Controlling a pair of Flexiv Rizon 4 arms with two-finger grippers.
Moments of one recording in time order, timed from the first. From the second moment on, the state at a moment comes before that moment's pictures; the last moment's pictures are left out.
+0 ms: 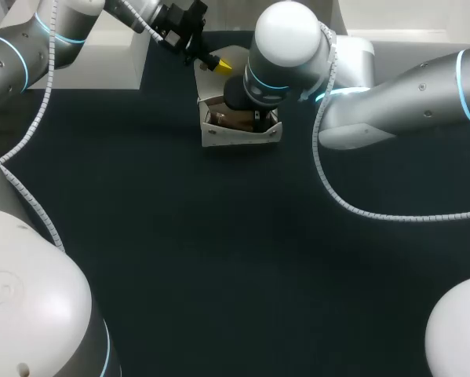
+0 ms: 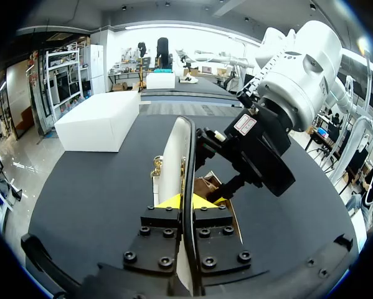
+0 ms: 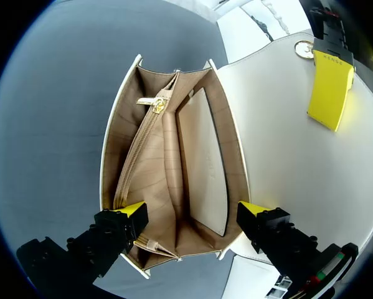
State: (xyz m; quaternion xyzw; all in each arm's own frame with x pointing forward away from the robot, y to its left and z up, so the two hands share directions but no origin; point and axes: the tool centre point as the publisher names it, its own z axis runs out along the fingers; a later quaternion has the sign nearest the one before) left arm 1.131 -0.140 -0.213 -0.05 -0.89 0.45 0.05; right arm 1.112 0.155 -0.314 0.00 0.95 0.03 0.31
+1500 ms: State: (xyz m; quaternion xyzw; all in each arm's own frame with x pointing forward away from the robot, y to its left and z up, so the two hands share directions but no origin) left arm 1.137 -0.138 -0.217 -0.03 -0.90 0.44 0.04; right arm 1.093 0.144 -0.230 0.04 0.90 0.05 0.44
